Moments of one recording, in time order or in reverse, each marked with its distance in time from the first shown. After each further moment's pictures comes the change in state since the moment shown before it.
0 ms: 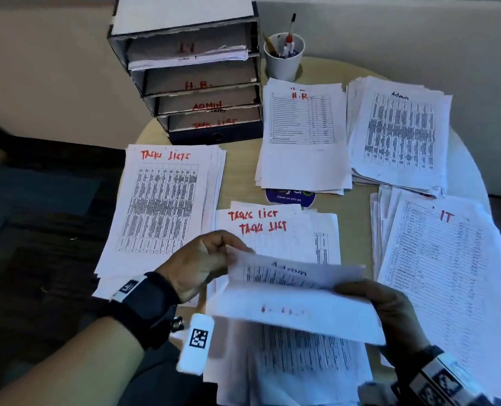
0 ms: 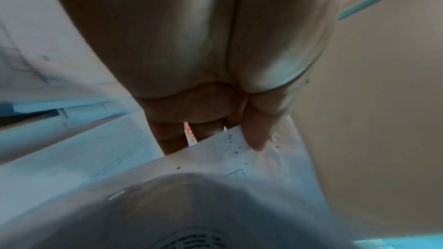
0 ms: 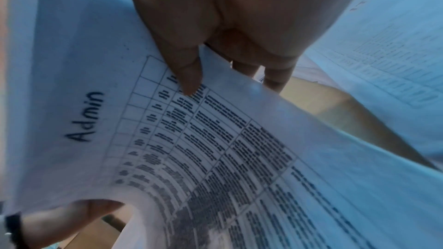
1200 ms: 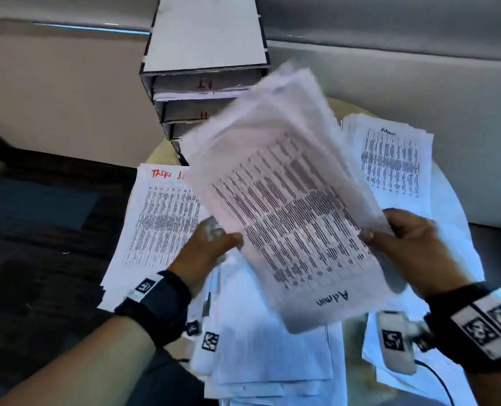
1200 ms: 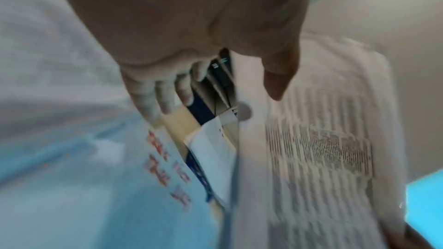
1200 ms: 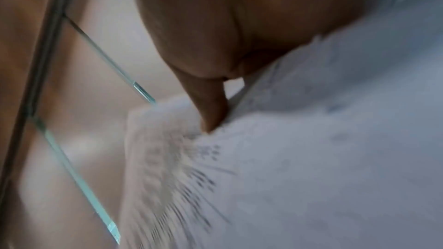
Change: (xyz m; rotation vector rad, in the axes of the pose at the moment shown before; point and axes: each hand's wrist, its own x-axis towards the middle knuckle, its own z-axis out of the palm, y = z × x) left_hand -0.003 0.047 0.010 0.158 0.341 0.002; right_hand 0.054 -0.138 0.006 -0.512 0.085 -0.147
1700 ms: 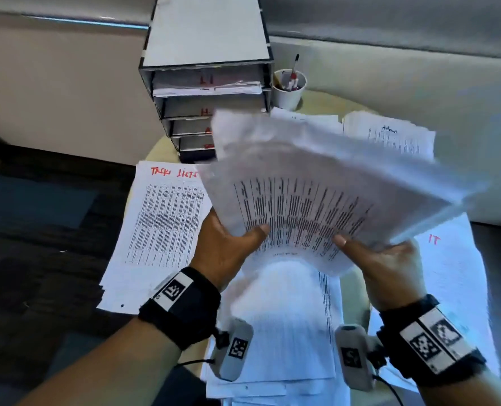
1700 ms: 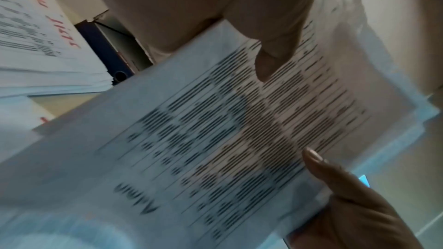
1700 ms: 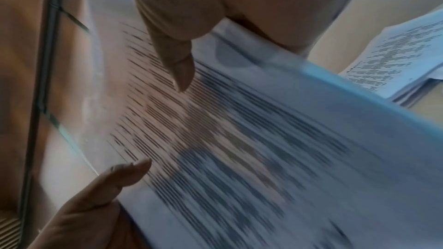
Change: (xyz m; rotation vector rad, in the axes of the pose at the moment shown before) left_hand -0.026 0.027 0.039 0.082 0.226 0.480; right_hand -0.022 -0.004 0.056 0.369 0.221 -0.163
